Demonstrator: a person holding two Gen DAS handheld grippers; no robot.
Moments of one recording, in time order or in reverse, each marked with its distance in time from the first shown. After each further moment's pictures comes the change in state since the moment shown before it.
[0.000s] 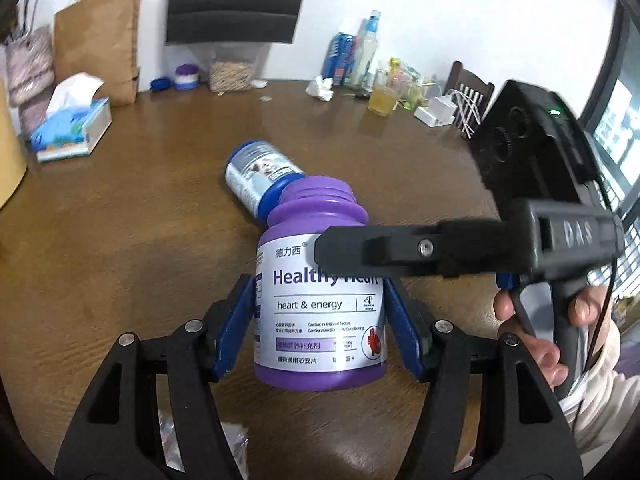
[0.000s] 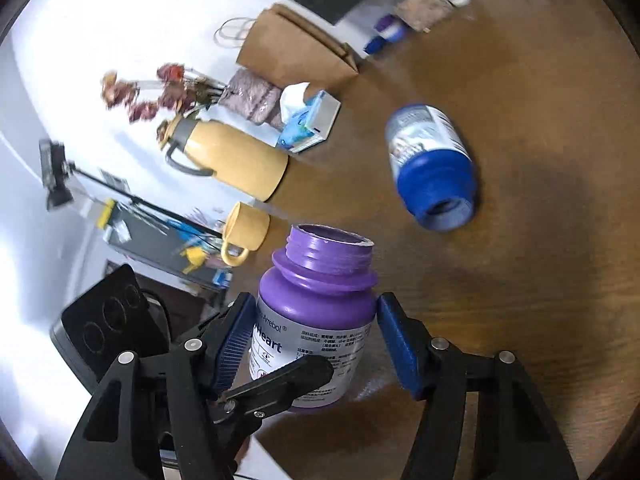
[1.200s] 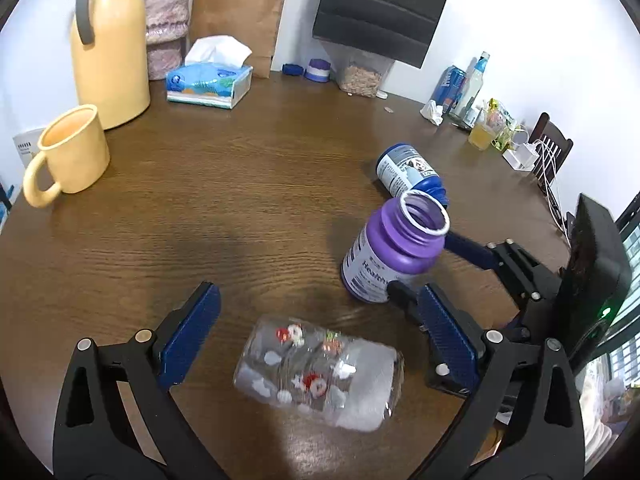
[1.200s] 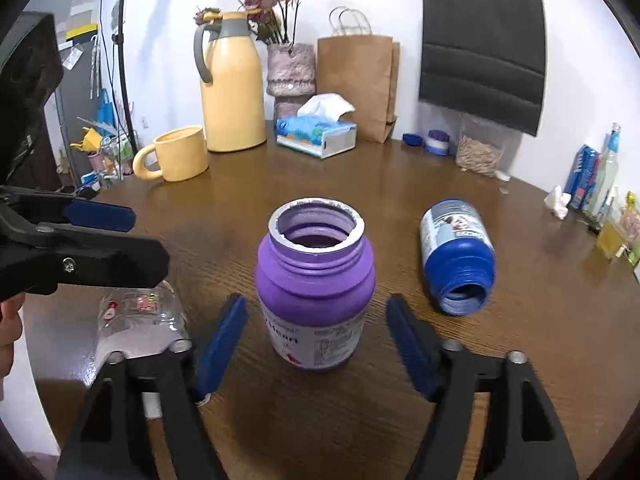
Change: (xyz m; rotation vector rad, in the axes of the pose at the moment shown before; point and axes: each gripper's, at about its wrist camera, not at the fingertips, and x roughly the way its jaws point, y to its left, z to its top) left arm -0.066 0.065 -0.049 -0.233 -0.064 0.249; right arm 0.061 0.080 -0.076 -0.689 -0.184 -0.526
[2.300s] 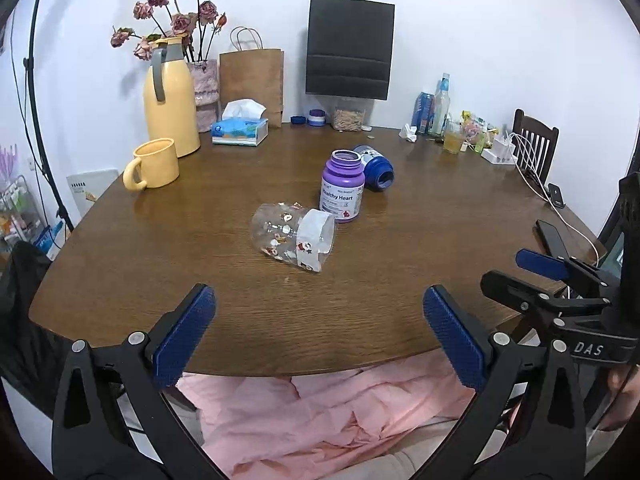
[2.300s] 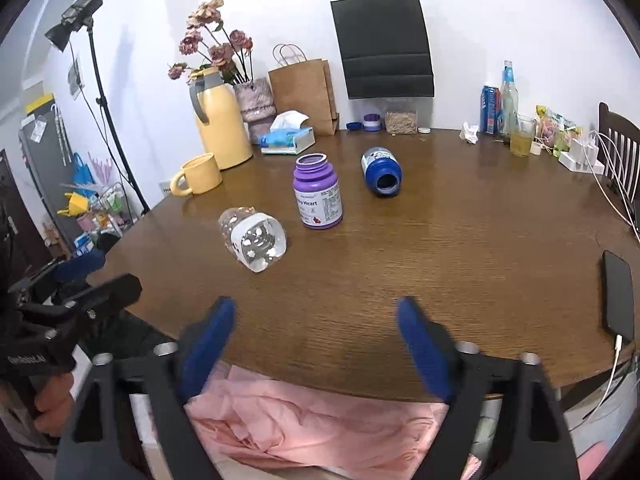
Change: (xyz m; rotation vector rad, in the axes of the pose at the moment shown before) left arm -0.146 -0.069 -0.152 0.100 -0.239 0.137; right arm -0.210 0.043 -0.096 0.280 -0.010 -0.057
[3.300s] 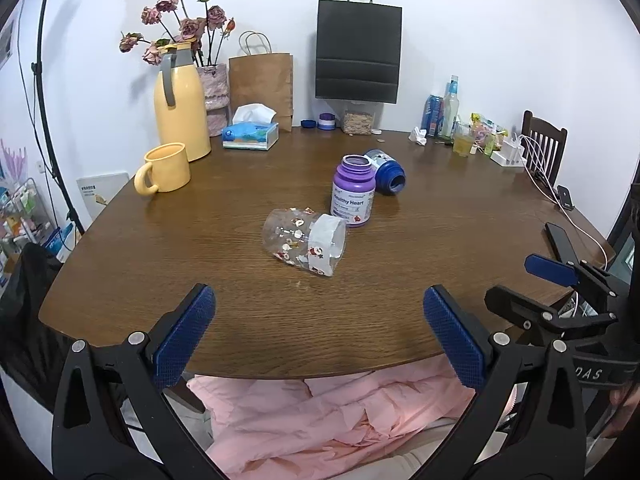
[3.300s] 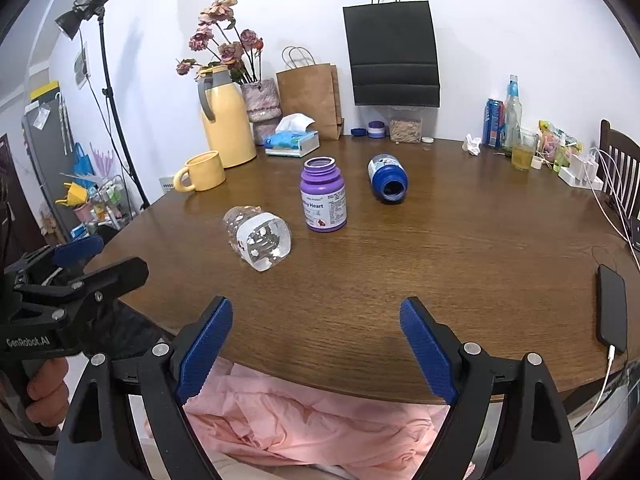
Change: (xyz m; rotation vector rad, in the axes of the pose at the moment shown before) left arm -0.003 0.005 0.002 0.000 -0.010 0.039; right arm 0.000 0.015 -0.002 -0.061 -0.003 -0.025
